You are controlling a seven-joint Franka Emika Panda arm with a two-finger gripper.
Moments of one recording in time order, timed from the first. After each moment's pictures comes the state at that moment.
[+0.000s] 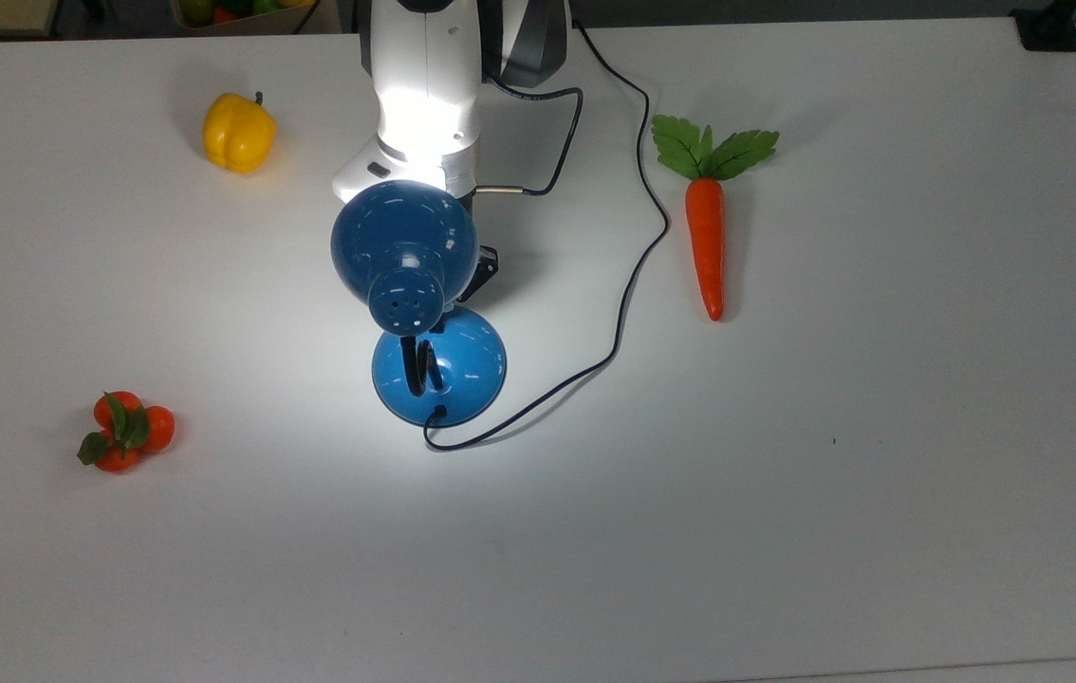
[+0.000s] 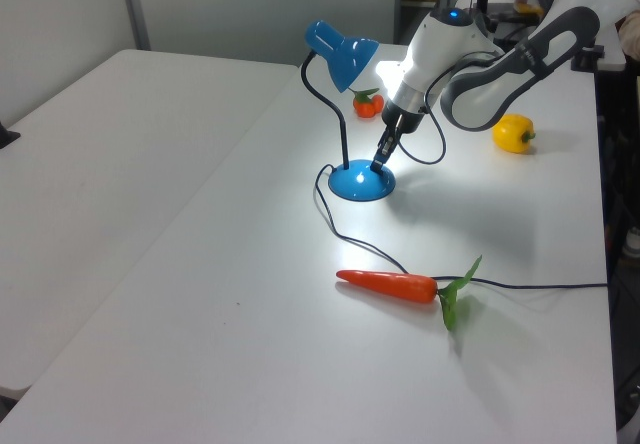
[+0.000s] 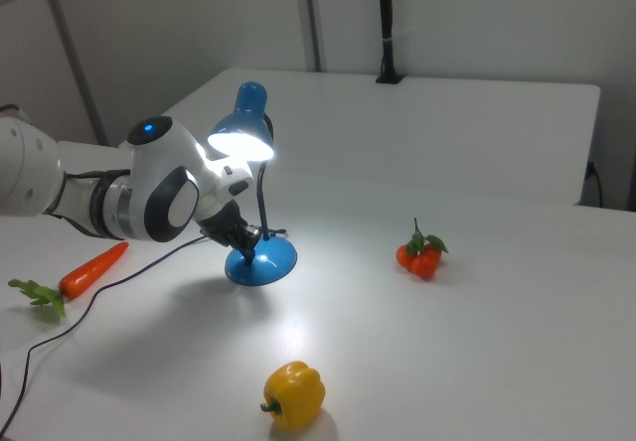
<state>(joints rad) 0.09 0.32 -0.02 -2.02 -0.11 2.73 0.04</state>
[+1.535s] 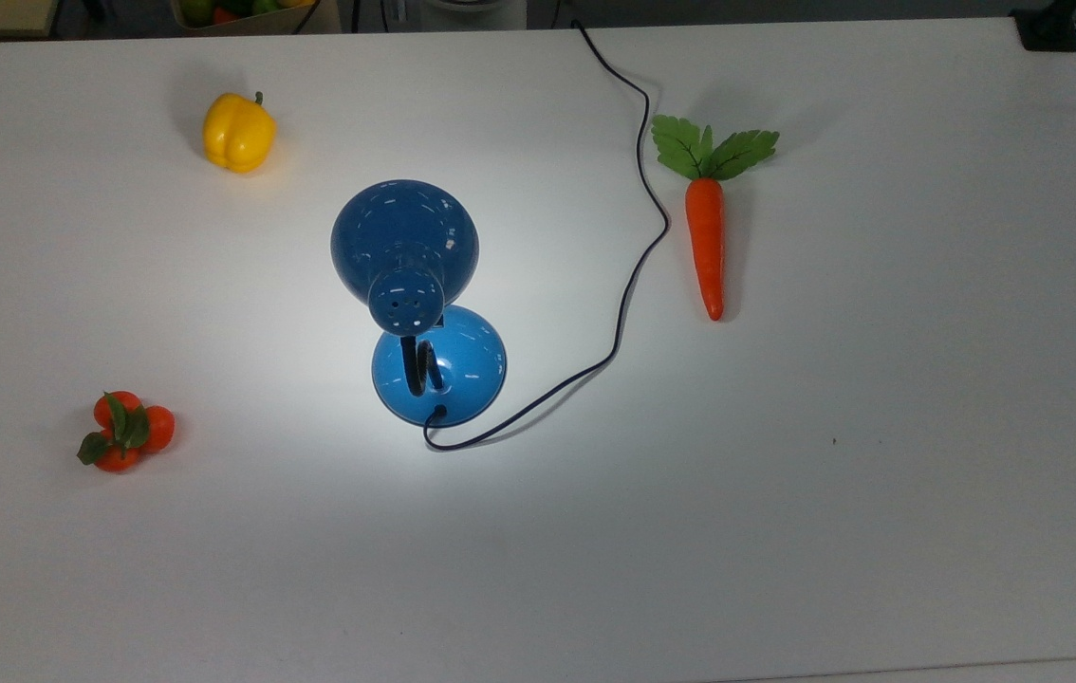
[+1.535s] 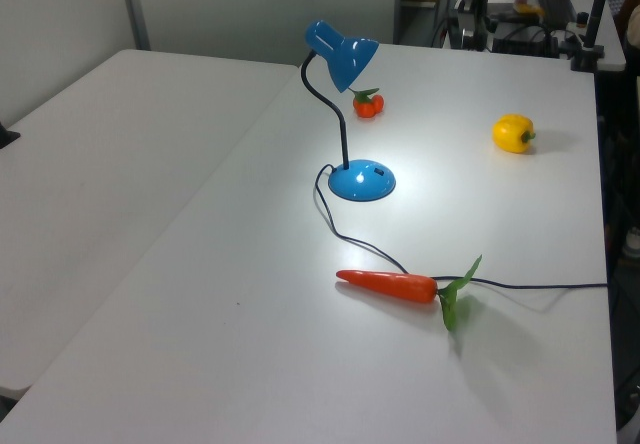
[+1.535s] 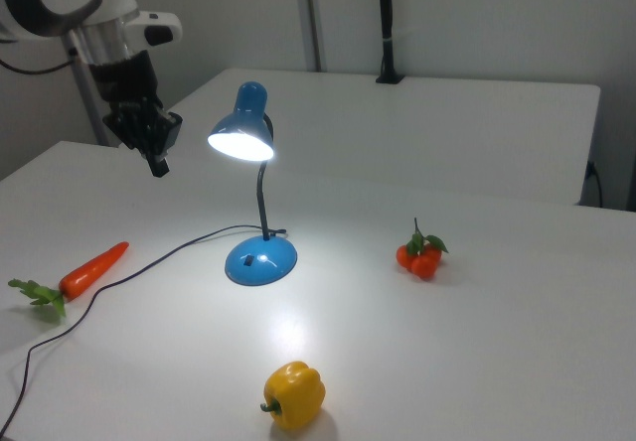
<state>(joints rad) 0.09 -0.08 -0.02 -1.69 -0.07 1.63 0.04</state>
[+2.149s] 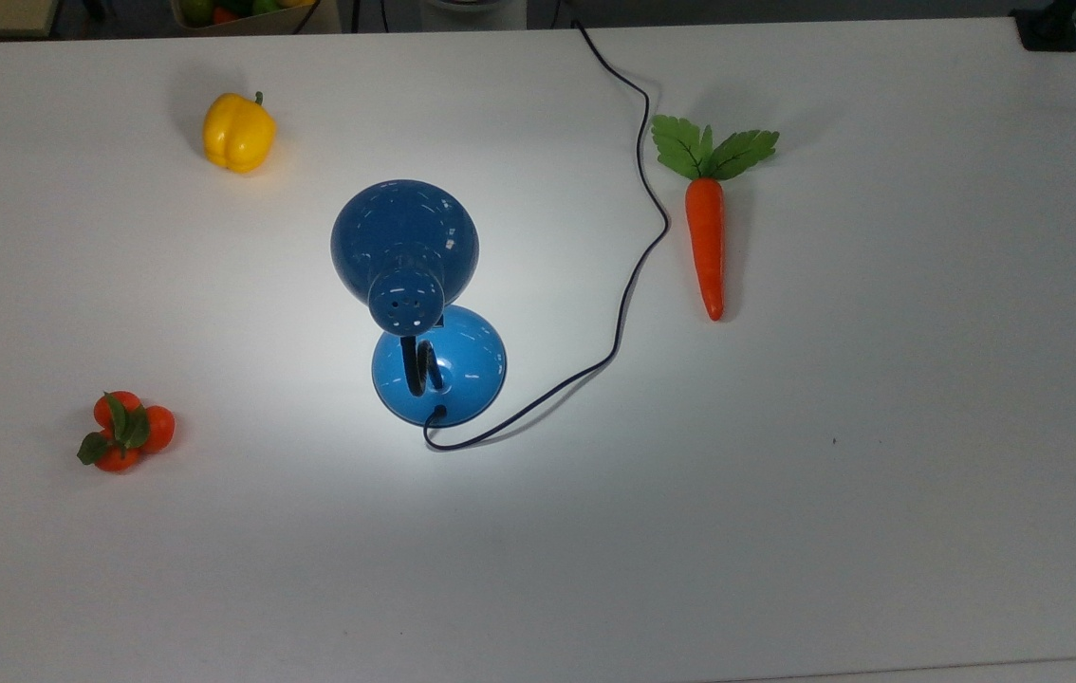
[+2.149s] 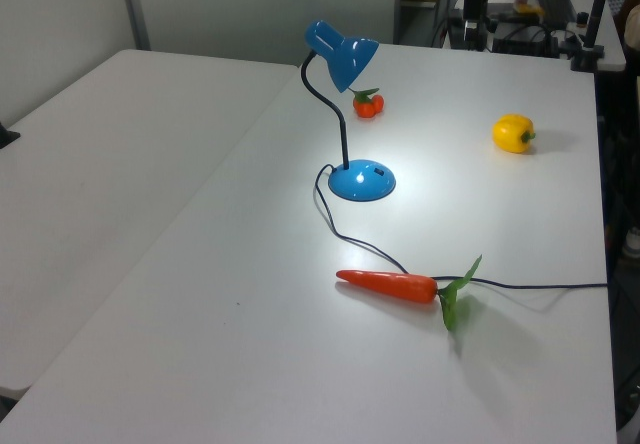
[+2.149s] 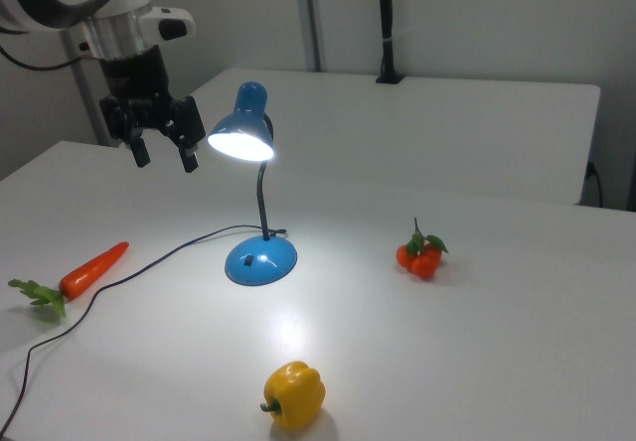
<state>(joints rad) 0.09 -0.06 -0.05 -1.64 -0.07 1.58 -0.06</state>
